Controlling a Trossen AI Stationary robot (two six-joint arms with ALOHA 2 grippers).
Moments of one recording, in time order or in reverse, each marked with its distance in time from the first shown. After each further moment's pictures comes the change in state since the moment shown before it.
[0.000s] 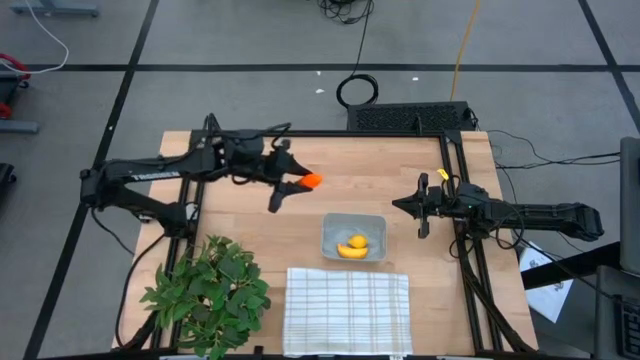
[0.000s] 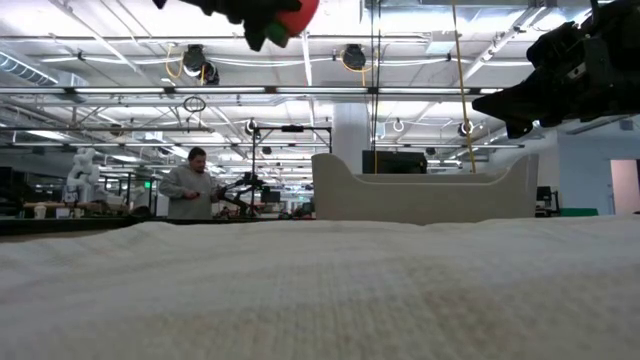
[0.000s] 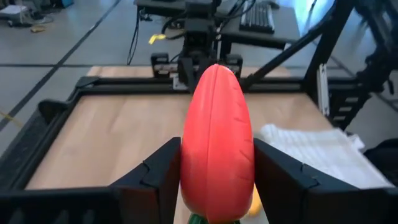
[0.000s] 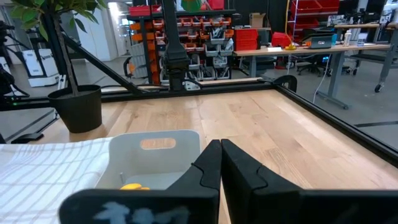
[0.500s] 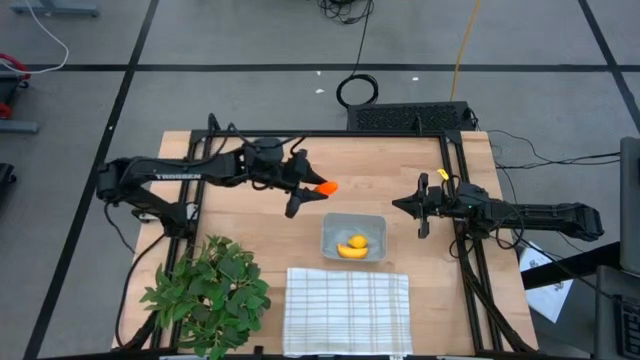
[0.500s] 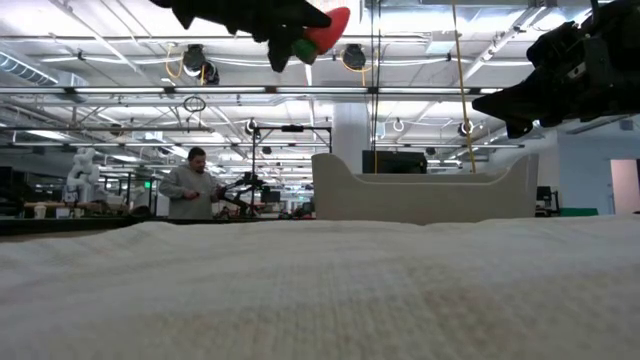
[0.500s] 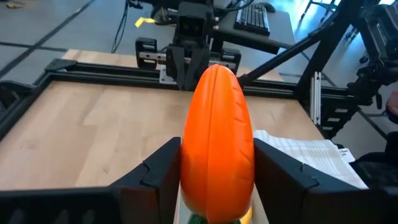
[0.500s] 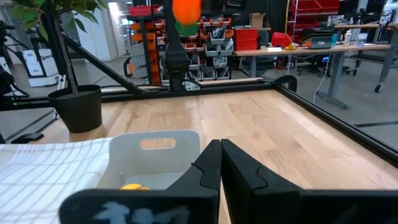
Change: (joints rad) left arm -0.029 0.149 0.000 0.150 0.020 -0.113; right arm 0.000 0.000 0.000 0.000 0.000 0.000
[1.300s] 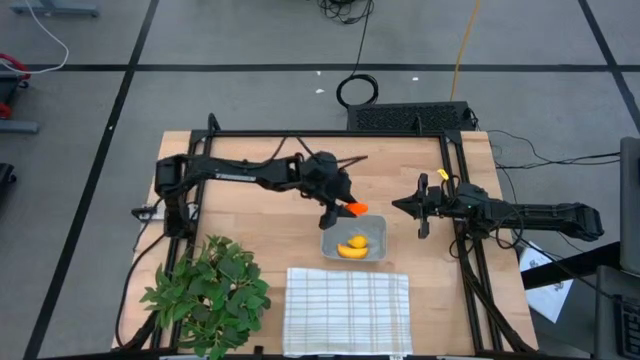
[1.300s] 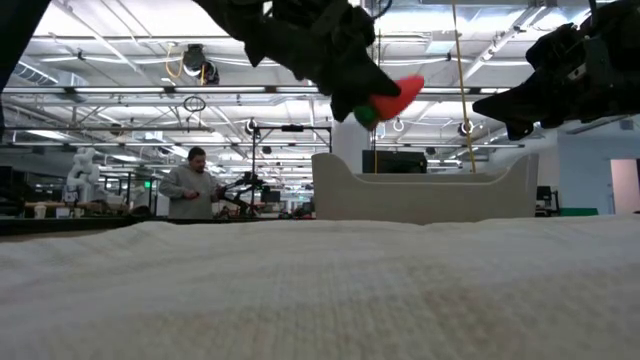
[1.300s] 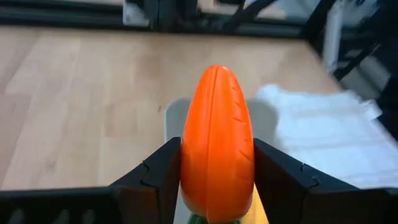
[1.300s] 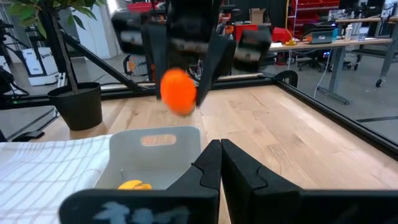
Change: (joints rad) left arm -0.043 0.450 0.314 -0.121 0.072 0.098; right arm 0.000 0.000 0.000 -0.015 0.000 0.011
